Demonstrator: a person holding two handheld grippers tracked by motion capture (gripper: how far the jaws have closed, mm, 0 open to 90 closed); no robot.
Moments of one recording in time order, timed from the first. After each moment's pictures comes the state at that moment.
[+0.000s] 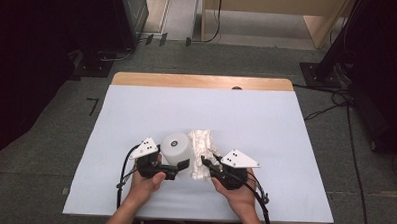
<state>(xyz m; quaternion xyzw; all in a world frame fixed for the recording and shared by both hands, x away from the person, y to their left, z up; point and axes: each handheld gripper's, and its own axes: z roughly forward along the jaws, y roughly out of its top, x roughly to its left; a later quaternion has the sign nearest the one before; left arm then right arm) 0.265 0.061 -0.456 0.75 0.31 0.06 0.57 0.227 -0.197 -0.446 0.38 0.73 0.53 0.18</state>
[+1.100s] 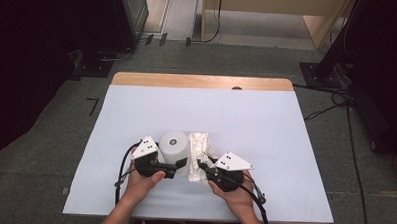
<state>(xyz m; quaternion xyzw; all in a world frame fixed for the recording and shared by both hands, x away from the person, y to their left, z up) 0.268 0.066 -0.453 0.77 0.31 0.10 0.54 0.226 -0.188 -0.454 0.35 0.76 0.51 0.18</state>
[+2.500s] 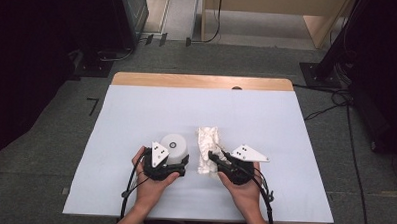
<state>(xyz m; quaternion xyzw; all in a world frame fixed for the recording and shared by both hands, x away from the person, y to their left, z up) 0.258 0.041 -0.471 0.75 0.42 0.25 0.45 0.241 -0.216 -0.451 0.42 0.71 0.54 0.15</state>
